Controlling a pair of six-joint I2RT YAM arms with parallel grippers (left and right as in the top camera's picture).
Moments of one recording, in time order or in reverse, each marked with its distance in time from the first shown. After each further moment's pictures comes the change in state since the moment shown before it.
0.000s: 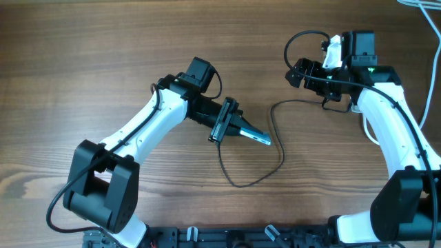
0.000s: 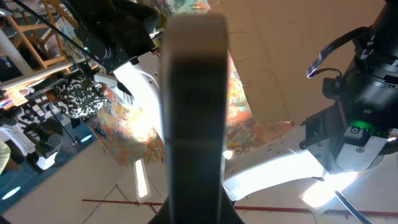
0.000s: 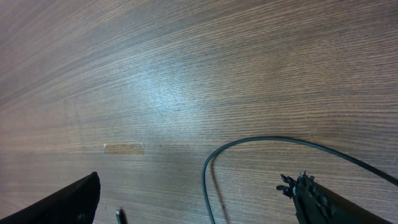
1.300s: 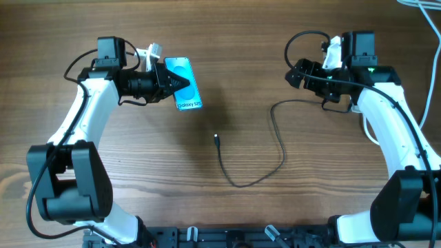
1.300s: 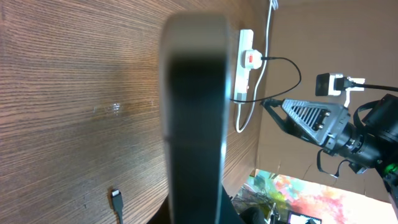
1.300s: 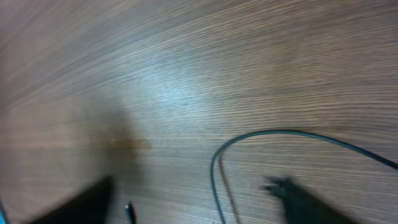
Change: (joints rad) left arm 0.499 0.000 0.001 0.229 -0.517 0.944; right arm 0.000 0.000 0.000 -0.012 -0.029 0.019
